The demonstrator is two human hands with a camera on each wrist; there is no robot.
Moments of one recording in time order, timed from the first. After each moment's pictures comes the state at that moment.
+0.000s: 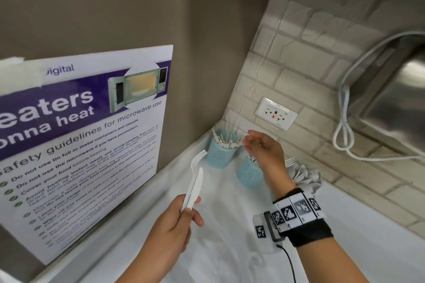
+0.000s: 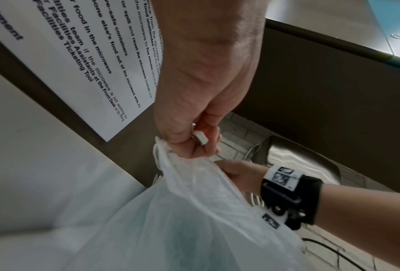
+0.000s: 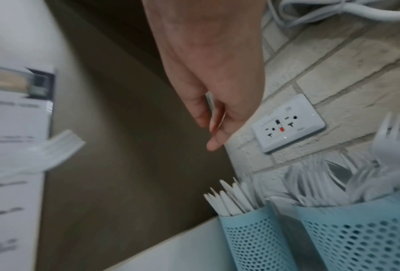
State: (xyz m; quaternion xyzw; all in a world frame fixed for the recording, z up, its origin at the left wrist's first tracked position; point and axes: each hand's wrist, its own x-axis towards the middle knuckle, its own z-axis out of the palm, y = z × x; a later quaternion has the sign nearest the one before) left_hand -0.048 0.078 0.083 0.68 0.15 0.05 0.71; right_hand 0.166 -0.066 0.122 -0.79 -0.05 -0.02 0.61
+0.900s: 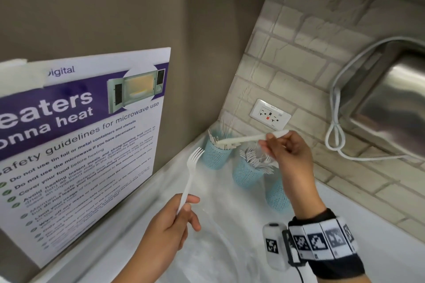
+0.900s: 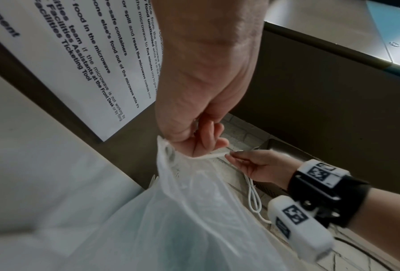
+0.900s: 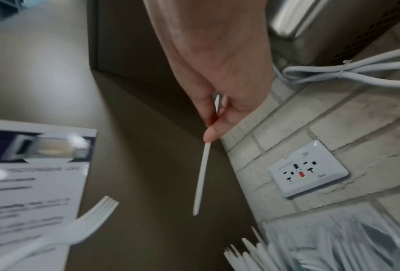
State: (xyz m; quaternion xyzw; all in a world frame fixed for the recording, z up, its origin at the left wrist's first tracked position) left_hand -0.045 0.081 0.077 0.68 0.11 0.06 0.72; right_hand 0.115 -0.094 0.173 -0.71 -0.09 -0.10 0.69
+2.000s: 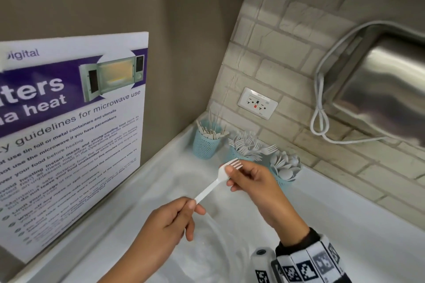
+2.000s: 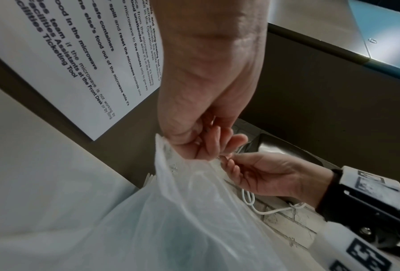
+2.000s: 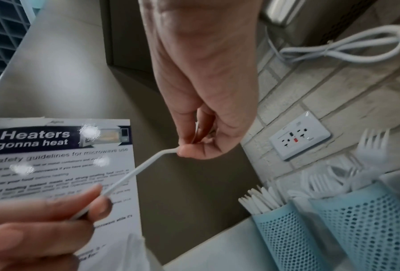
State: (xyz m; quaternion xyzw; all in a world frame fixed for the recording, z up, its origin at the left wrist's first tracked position) left_hand -0.053 0.071 0.084 0.72 0.06 0.01 0.69; right_hand 0.063 -0.101 0.128 -0.76 -0.15 0.13 0.62
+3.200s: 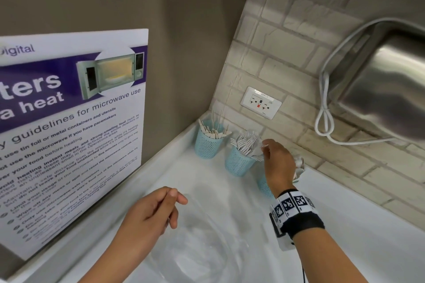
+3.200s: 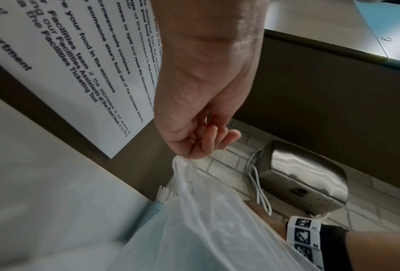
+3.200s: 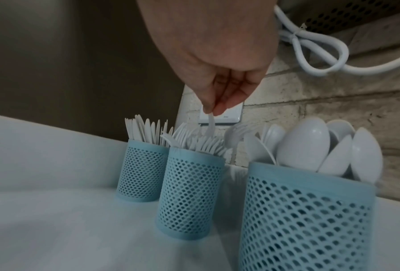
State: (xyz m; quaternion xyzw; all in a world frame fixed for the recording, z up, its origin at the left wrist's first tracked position) left_hand -0.055 0.090 0.089 0.70 0.11 0.06 0.70; right_hand 0.183 -0.149 0.078 -0.95 -0.10 -0.25 0.16
